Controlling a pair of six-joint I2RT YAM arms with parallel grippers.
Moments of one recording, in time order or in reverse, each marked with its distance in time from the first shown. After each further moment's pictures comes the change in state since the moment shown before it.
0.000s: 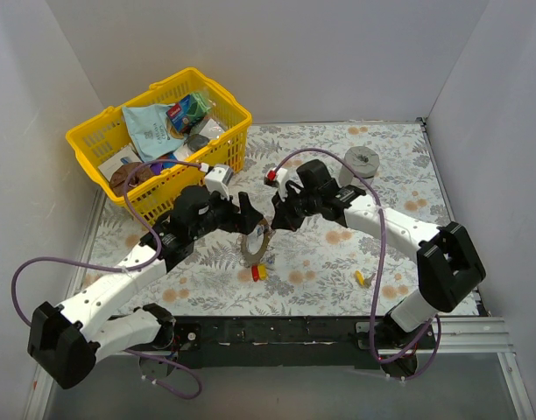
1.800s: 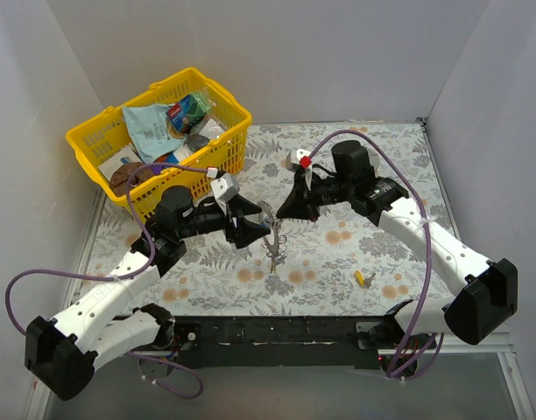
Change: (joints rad) left arm 0.043 -0.118 -0.039 0.220 0.552 0.276; right arm -0.079 -0.233 0.079 -0.073 -0.378 -0.115
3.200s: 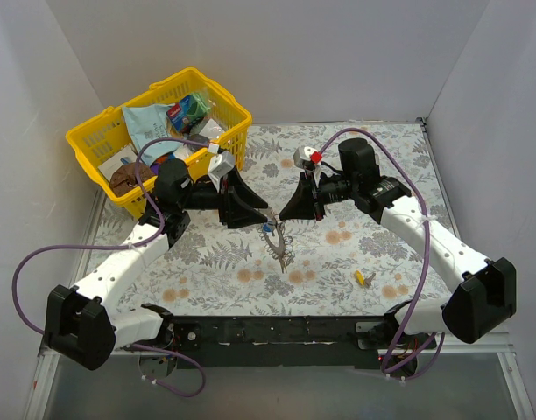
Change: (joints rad) left arm 0.167 0.247 0.136 0.219 0.519 -0.192; right arm -0.077 -0.004 -0.027 0.060 -0.199 0.049
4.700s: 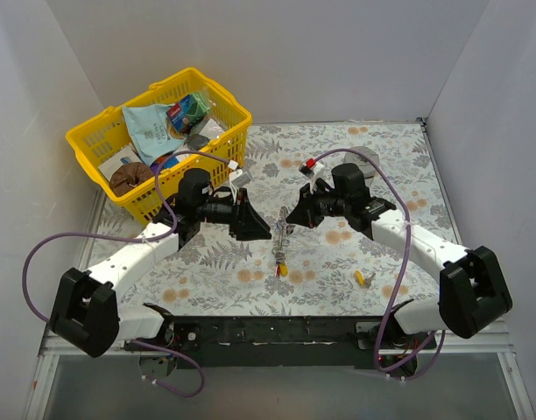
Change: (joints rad) left arm -0.059 0.056 -0.056 -0.259 -0.102 0.047; right arm 0.002 0.023 -0.274 0.229 0.484 0.364
